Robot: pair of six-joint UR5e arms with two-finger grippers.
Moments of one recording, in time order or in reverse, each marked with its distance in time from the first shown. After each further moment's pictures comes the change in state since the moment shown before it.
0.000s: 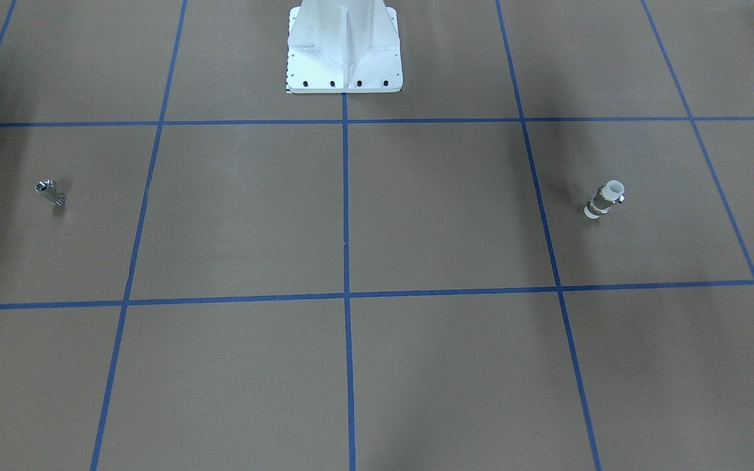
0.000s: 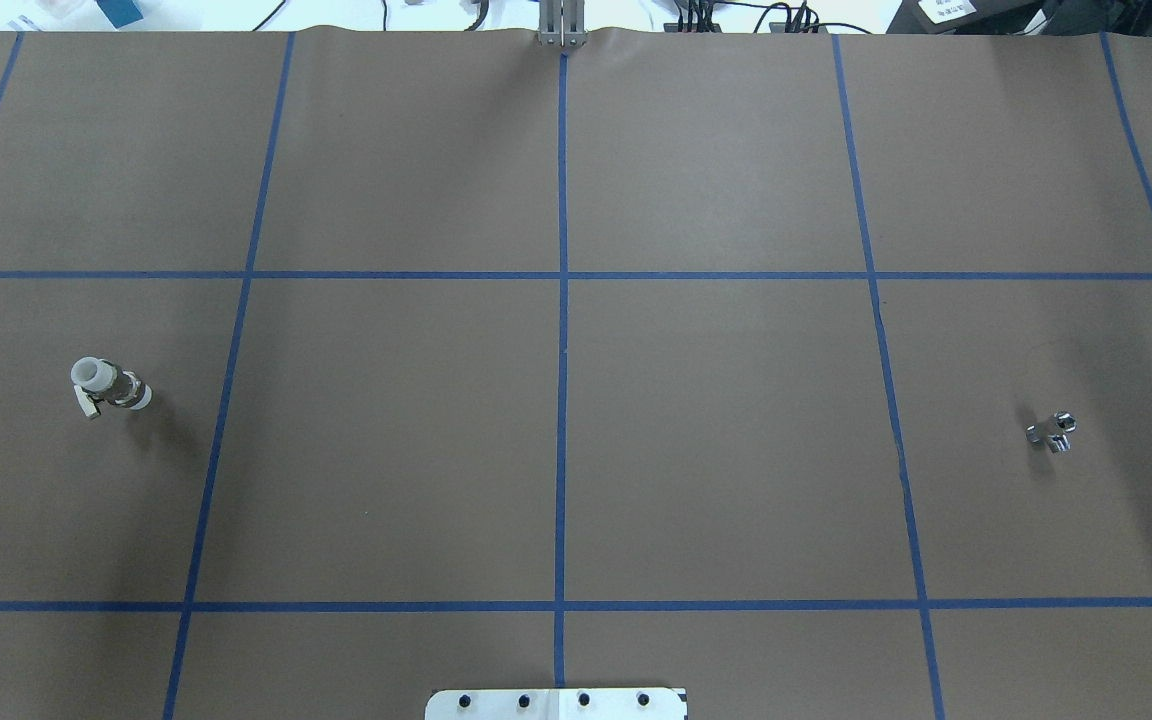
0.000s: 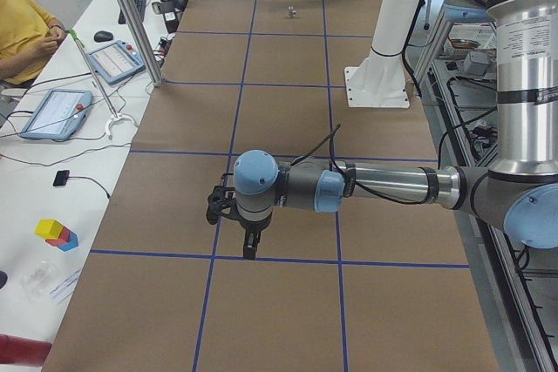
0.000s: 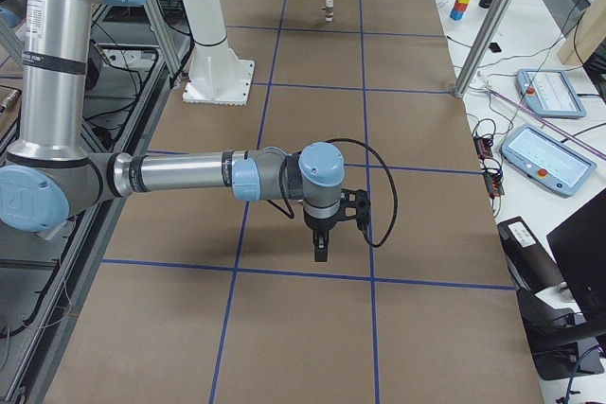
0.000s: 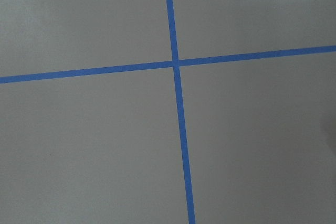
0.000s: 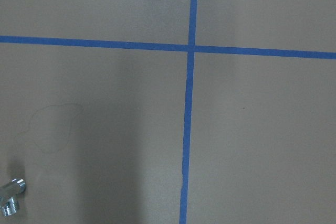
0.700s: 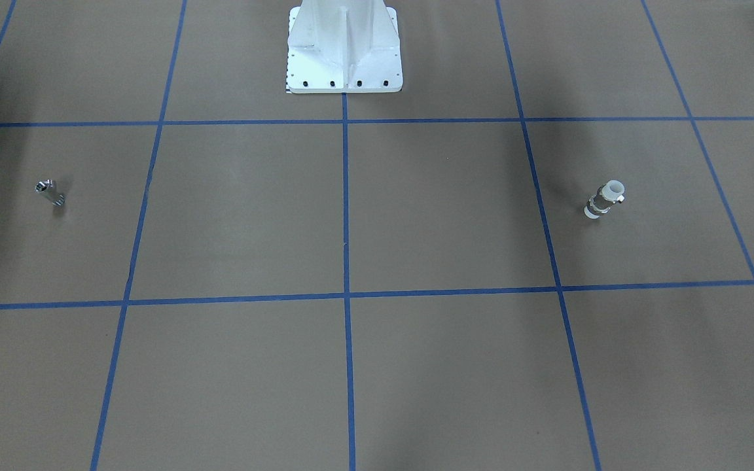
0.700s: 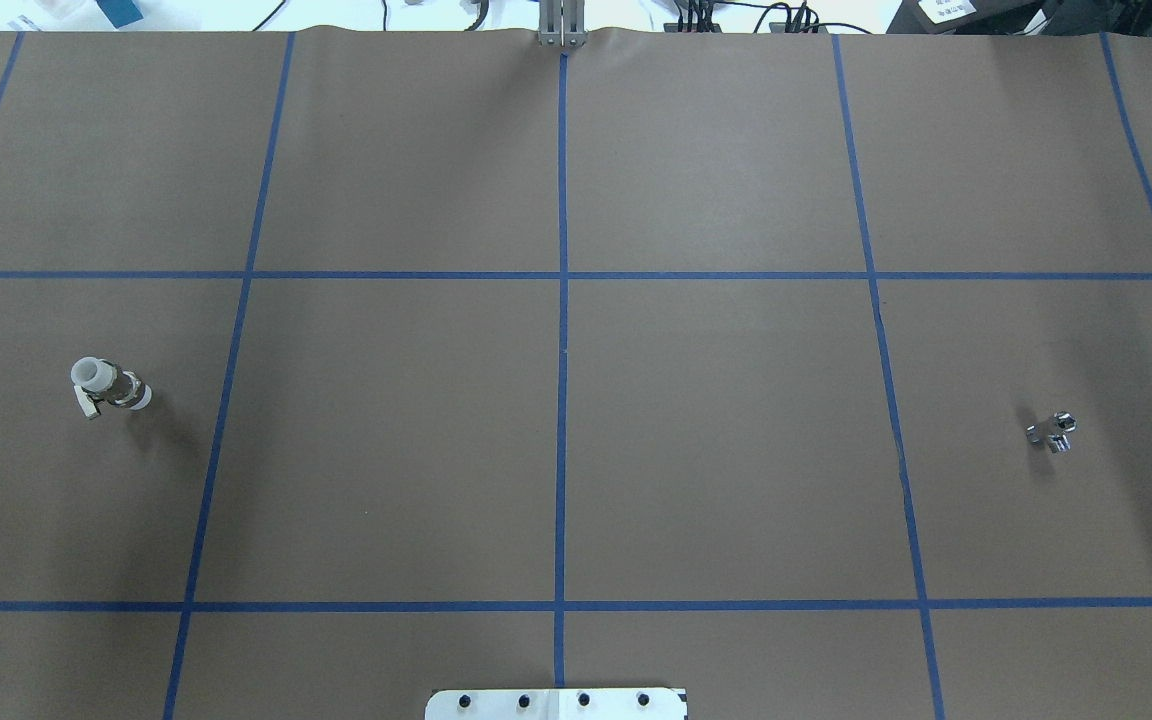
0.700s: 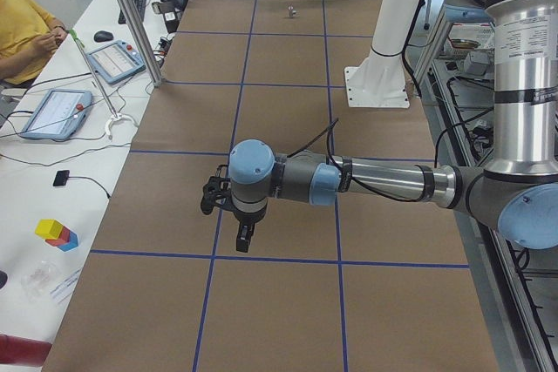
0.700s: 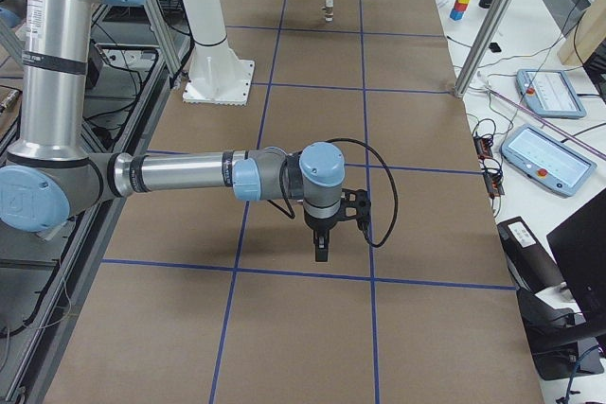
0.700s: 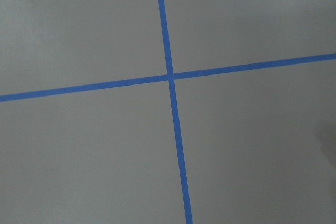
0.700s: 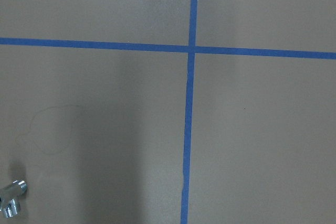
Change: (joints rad) left arm 0.005 -0.035 -0.017 -0.002 0.011 0.000; right arm 0.000 0.002 0.000 0.000 0.001 0.001
